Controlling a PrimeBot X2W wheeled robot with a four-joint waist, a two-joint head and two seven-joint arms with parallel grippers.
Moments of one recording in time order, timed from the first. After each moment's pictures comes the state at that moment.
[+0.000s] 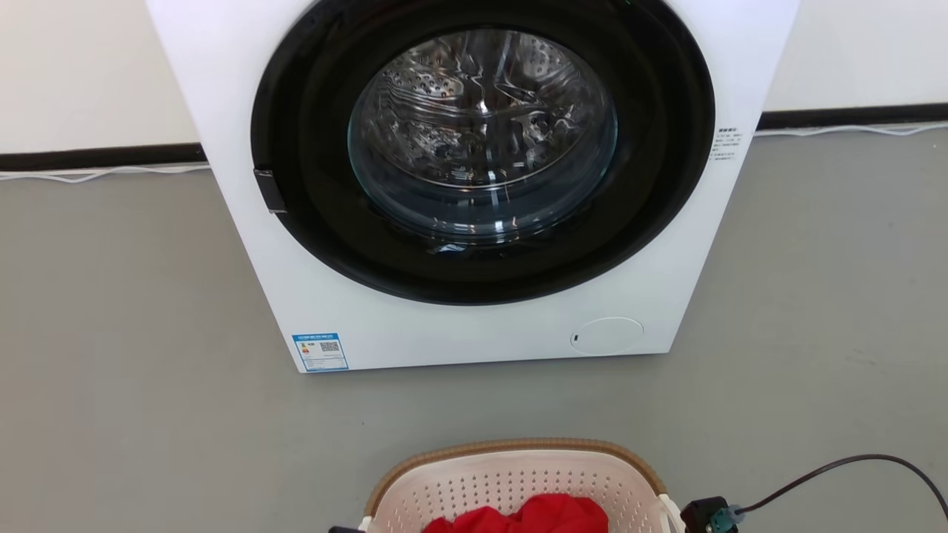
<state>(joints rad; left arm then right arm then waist) -0.30 0.05 -0.88 1.15 -0.75 0.05 -0.07 -0.35 -0.06 0.67 1.22 0.61 0.11 0.05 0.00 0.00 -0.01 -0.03</state>
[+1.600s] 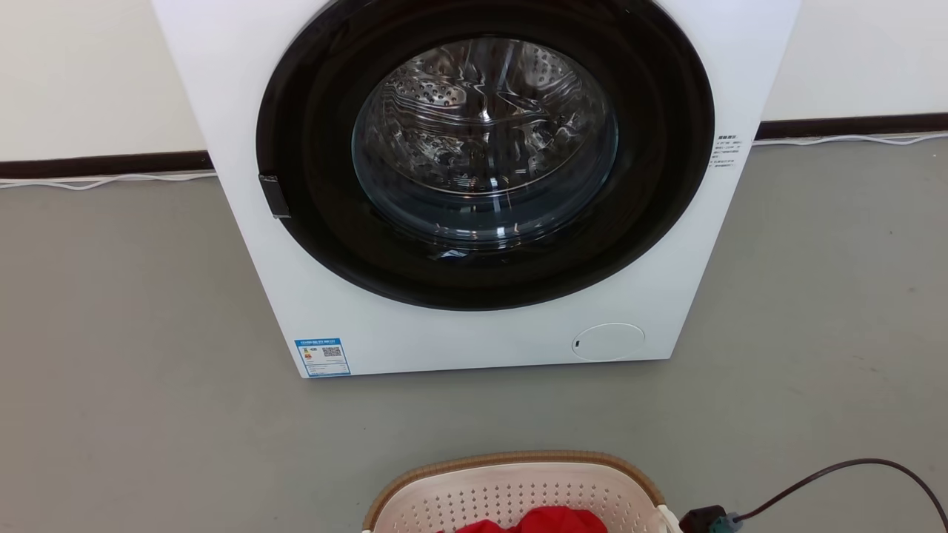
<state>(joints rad) -0.30 0.05 -1.04 1.18 -0.90 0.06 -0.09 -0.35 -0.06 0.78 1.25 0.72 0.11 0.05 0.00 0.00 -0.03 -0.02</state>
